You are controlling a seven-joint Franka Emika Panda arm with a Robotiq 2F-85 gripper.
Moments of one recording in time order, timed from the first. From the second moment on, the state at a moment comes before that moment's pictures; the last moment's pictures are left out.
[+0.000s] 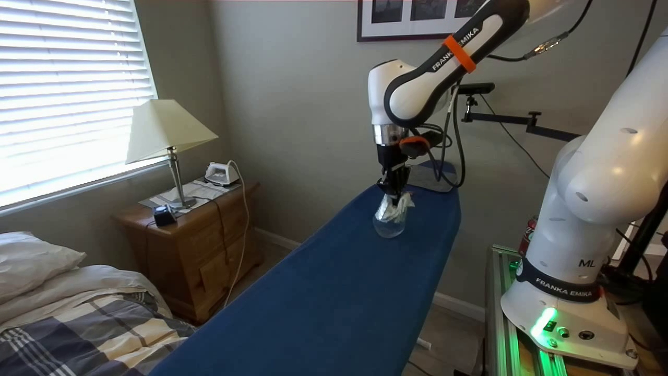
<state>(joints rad) -0.15 -0.30 -0.06 -2.65 -0.12 2.20 0.17</state>
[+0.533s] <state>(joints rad) -0.15 -0.29 -0.06 -2.66 -0.12 2.22 0.16</state>
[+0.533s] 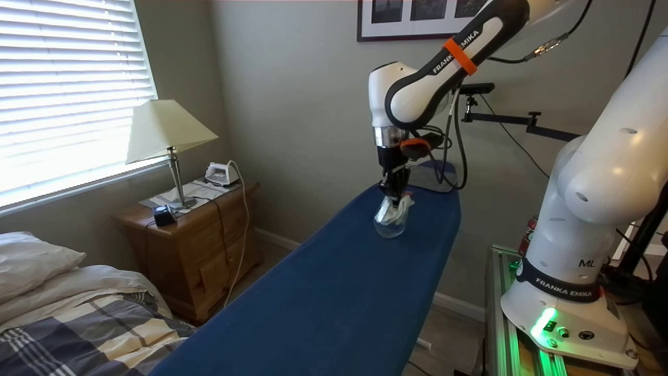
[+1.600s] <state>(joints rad) -0.15 -0.27 -0.07 -2.68 -0.12 2.28 0.14</state>
